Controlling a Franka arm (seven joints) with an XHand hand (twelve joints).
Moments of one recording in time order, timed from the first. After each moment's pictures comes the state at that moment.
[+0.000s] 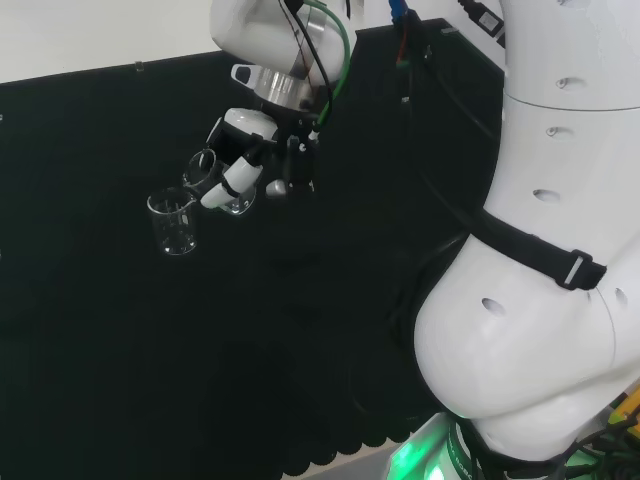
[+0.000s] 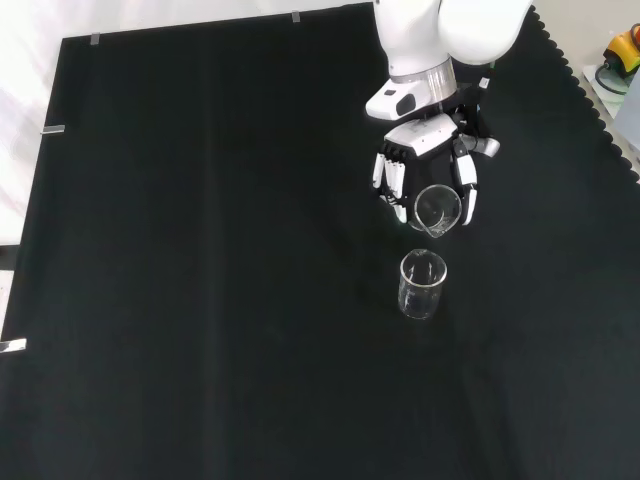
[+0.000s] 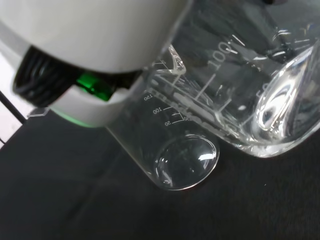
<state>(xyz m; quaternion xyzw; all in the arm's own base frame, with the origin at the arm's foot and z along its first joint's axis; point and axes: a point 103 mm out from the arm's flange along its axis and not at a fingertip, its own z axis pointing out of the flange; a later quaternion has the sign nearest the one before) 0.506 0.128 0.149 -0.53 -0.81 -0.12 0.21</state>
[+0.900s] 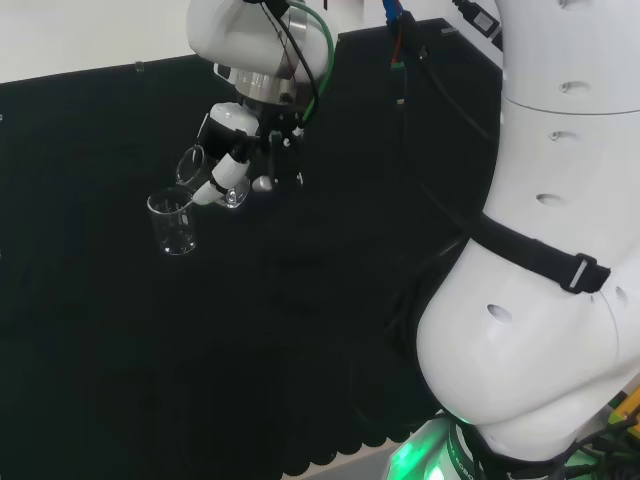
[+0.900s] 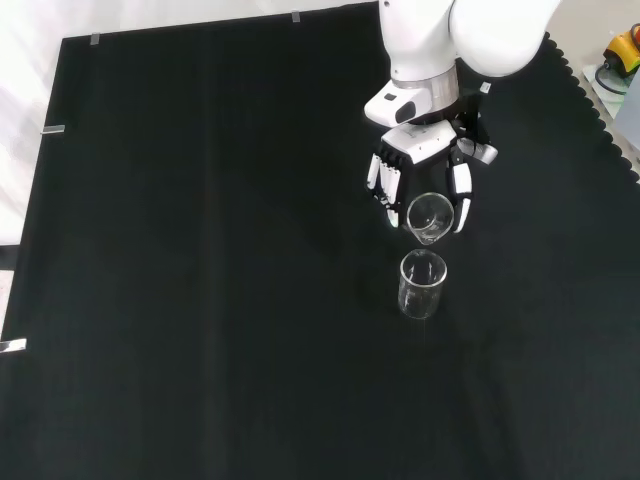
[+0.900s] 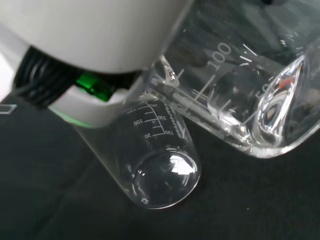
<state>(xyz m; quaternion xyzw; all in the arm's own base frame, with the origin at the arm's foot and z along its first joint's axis) 0.517 0.140 0.156 -0.56 -0.81 -0.09 0.16</state>
